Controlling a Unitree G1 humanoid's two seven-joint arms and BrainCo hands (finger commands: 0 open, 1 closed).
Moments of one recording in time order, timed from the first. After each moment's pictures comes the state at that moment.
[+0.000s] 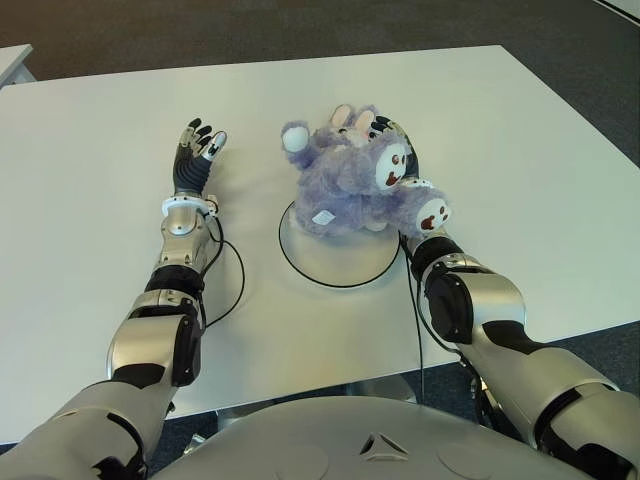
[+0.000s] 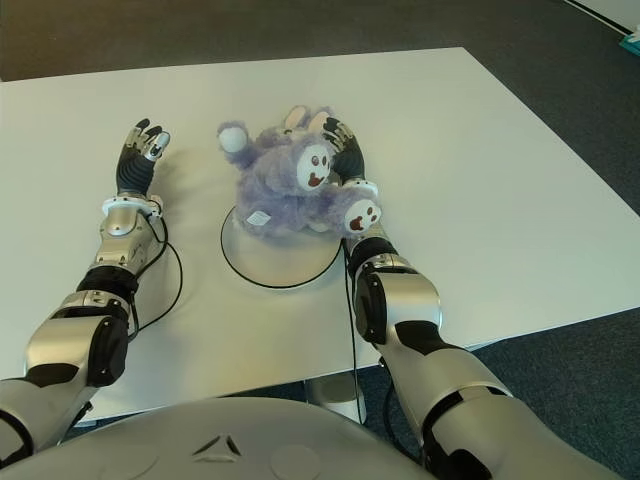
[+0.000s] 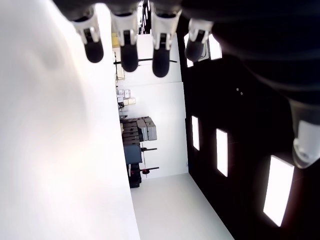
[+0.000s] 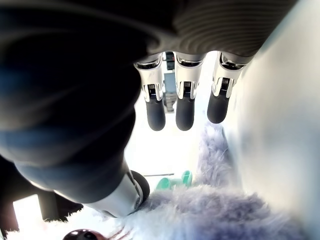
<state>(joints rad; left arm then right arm) -0.50 0.21 0.19 0.95 -0.06 -0.40 0.04 -0.85 -0.04 -0.22 1.30 -0.03 -0.49 0.06</state>
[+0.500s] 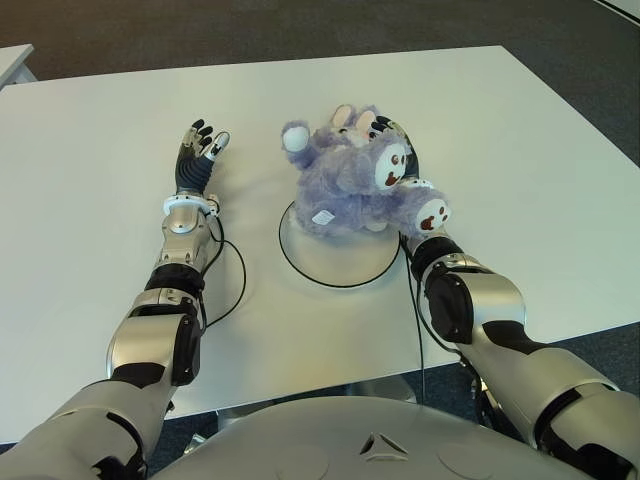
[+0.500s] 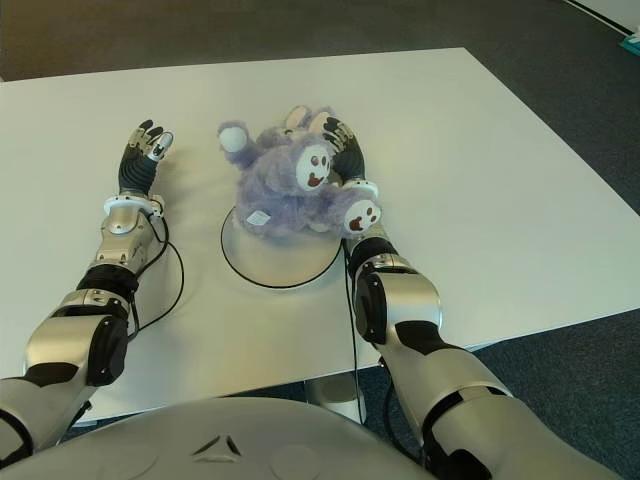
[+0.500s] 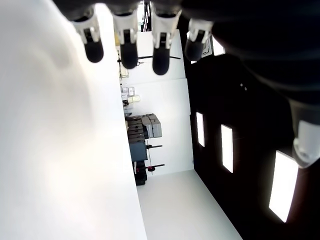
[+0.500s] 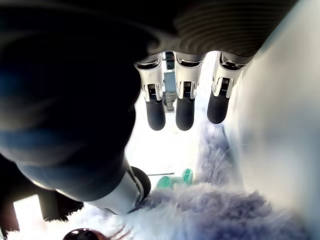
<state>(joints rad) -0.51 0.21 0.18 0.95 -0.06 -0.37 0.04 -0.85 -0.04 -0.23 1.30 -0.03 -0.49 0.06</state>
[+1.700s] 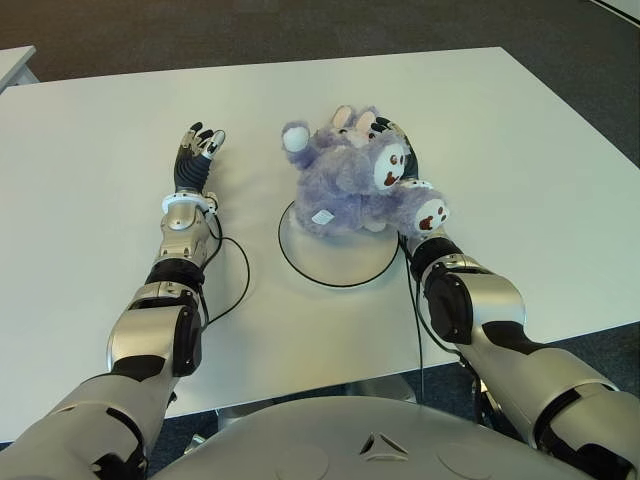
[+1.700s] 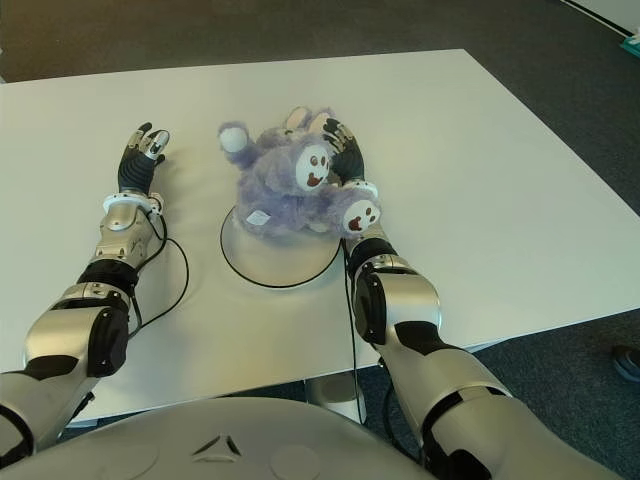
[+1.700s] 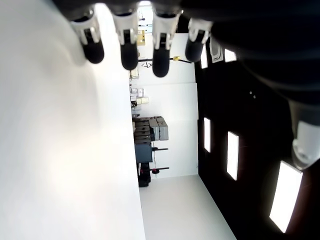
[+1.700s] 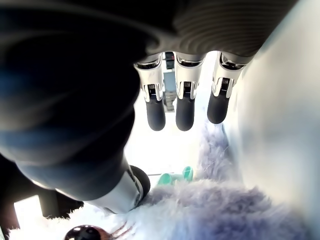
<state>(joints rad) -0.55 0.21 0.22 1.02 -0.10 -0.35 0.01 -0.85 -0.04 -0.23 1.30 -0.03 -0.49 0.06</state>
